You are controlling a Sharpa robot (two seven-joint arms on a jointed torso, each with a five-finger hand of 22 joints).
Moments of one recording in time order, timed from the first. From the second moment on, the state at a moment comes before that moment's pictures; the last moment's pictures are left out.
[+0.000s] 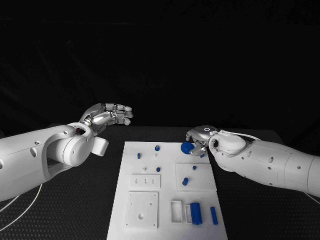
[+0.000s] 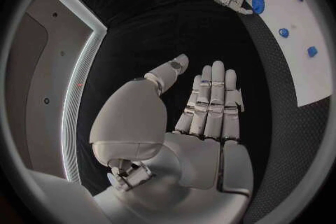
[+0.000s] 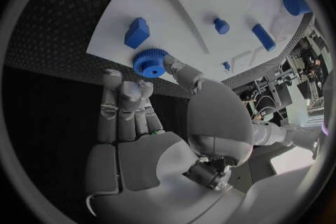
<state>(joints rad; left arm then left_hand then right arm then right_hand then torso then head) 1.41 -0.77 -0.16 1.38 -0.08 -0.25 0.30 1.17 -0.14 0.57 -0.25 0.09 0.77 0.20 0.29 0.59 1.09 0.14 0.16 0.21 0.98 0.09 0.44 0.69 0.03 0.74 -0.01 0.38 1.27 1.23 -0.64 -0.14 1.12 -1.71 -0.27 -0.21 0.99 -0.28 0.79 -0.19 0.05 0.77 0.12 0.28 0.43 0.96 0.03 1.27 0.82 1.25 -0.06 1.25 0.99 0.25 1.14 -0.01 0.86 1.31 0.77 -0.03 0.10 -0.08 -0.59</state>
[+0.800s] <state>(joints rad) 1.41 -0.77 -0.16 1.38 -0.08 -0.25 0.30 1.17 -0.14 0.57 -0.25 0.09 0.77 0.20 0.29 0.59 1.09 0.14 0.16 0.21 0.98 0.09 0.44 0.69 0.03 0.74 -0.01 0.38 1.27 1.23 -0.62 -0.14 1.09 -1.67 -0.24 -0.18 1.00 -0.22 0.83 -0.16 0.05 0.77 0.12 0.32 0.45 0.96 0.03 1.27 0.81 1.25 -0.07 1.25 0.99 0.25 1.14 -0.01 0.86 1.31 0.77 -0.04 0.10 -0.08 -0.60</state>
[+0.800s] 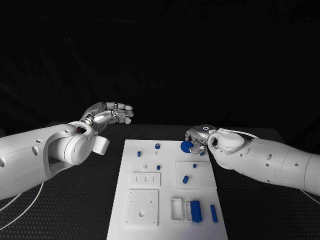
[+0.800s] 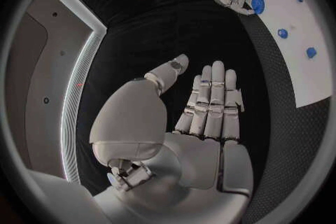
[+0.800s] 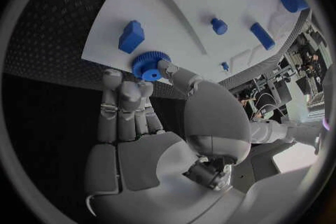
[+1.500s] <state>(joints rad) 1.41 -0.77 -0.16 1.38 -0.08 -0.25 0.30 1.17 -0.14 0.57 -0.25 0.09 0.77 0.20 0.29 0.59 1.09 0.14 0.16 0.21 0.98 0.09 0.44 0.69 0.03 0.74 -0.01 0.38 1.27 1.23 -0.62 -0.14 1.09 -1.69 -0.26 -0.18 1.01 -0.21 0.82 -0.18 0.05 0.77 0.12 0.35 0.46 0.96 0.03 1.28 0.81 1.25 -0.09 1.25 1.00 0.25 1.13 -0.01 0.86 1.31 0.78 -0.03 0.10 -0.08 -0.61</state>
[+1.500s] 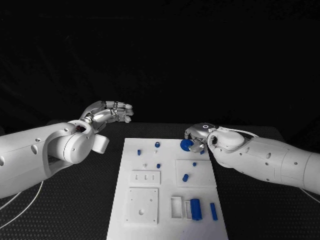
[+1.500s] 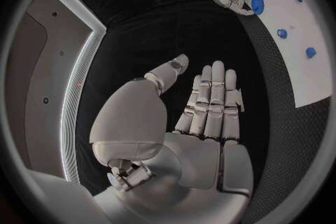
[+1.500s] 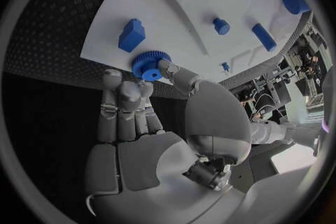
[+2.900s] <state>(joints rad) 1.41 -0.77 -0.16 1.37 -0.08 -0.25 0.29 1.17 -0.14 0.57 -0.25 0.09 0.77 0.20 0.29 0.60 1.09 0.14 0.16 0.21 0.98 0.09 0.44 0.69 0.03 0.74 -0.01 0.38 1.27 1.22 -0.62 -0.14 1.10 -1.70 -0.30 -0.19 1.01 -0.27 0.83 -0.18 0.05 0.77 0.12 0.29 0.45 0.96 0.03 1.27 0.79 1.24 -0.07 1.23 1.00 0.25 1.13 -0.01 0.86 1.31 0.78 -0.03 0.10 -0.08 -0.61</state>
